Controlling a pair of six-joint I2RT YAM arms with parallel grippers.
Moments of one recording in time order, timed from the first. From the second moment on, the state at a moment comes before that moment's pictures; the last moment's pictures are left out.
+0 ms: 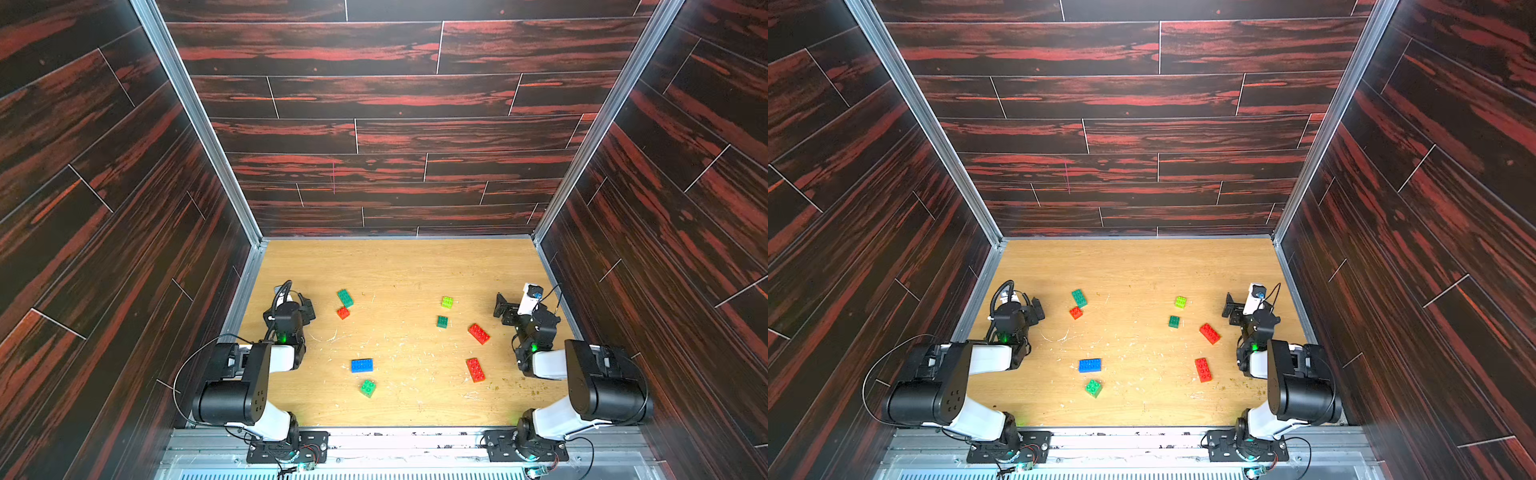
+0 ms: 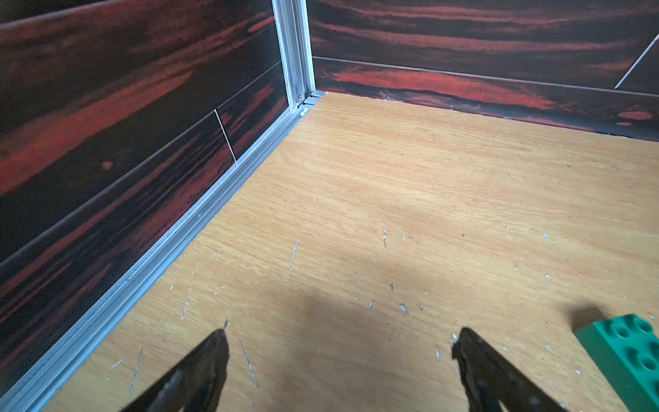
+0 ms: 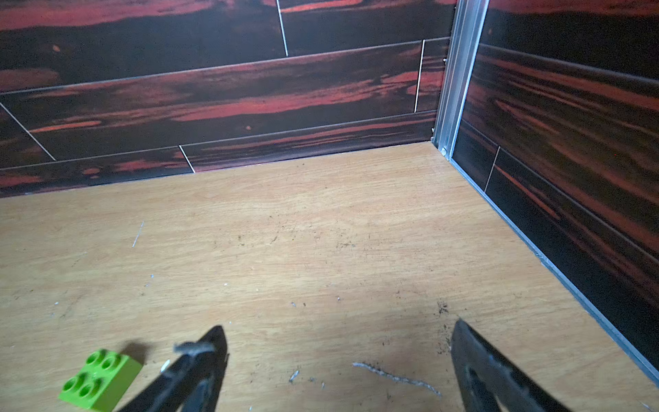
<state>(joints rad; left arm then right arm) 0.01 1.54 0.40 0.74 -0.34 -0.13 -0.09 1.54 0.30 1.04 -0.06 0.07</state>
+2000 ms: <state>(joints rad) -0.10 1.39 0.87 -0.19 -0.12 -0.18 0.14 1.58 1.05 -0.78 -0.14 0.89</state>
